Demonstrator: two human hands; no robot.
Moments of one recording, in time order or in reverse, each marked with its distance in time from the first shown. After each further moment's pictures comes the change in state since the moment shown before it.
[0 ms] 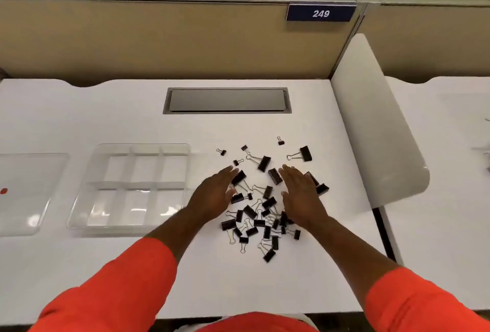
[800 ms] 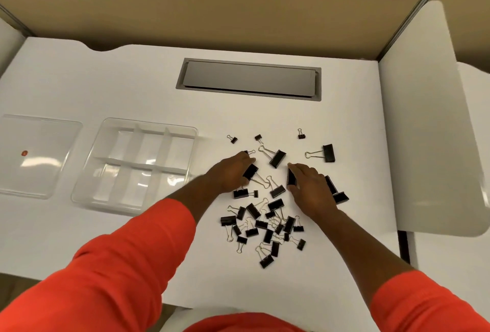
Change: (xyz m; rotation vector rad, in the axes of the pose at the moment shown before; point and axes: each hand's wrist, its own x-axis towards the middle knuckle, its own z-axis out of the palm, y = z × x) left_hand 0.085 -0.014 0.023 -0.011 -0.410 -0.232; right_hand 0.058 0.047 0.031 0.120 -0.179 0.012
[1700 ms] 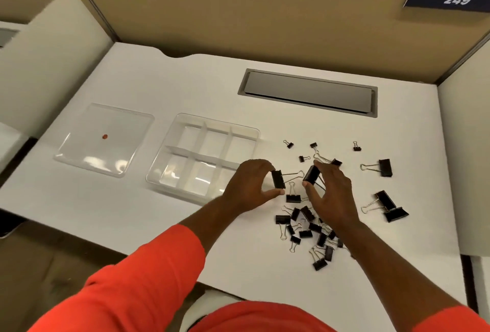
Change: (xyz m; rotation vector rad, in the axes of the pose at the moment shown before) left_hand -0.124 -0.049 0.001 -0.034 0.634 0.100; right_hand -0.014 -0.125 -0.004 0.246 0.280 -0.075
